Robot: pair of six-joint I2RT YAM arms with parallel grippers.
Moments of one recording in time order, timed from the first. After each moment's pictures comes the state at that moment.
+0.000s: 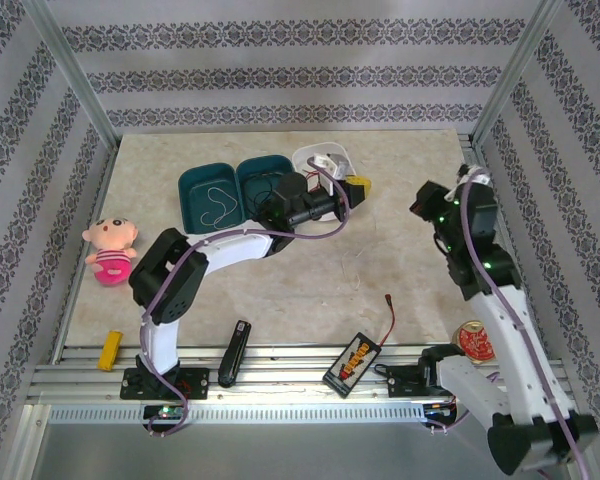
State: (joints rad) left arm -0.71 1.91 1.31 0.70 0.37 -0.35; right arm 0.14 0.91 0.93 -0.40 0.03 0.66
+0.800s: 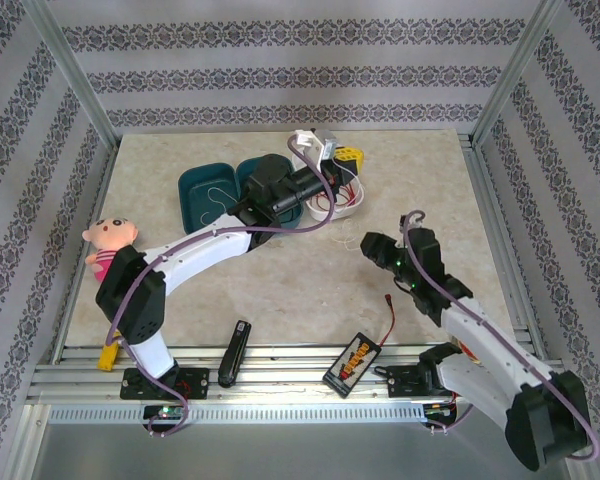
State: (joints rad) left arm -0.71 1.72 1.37 0.55 0.31 -0.24; right arm 0.35 0.88 0.45 -0.08 -0.08 0.72
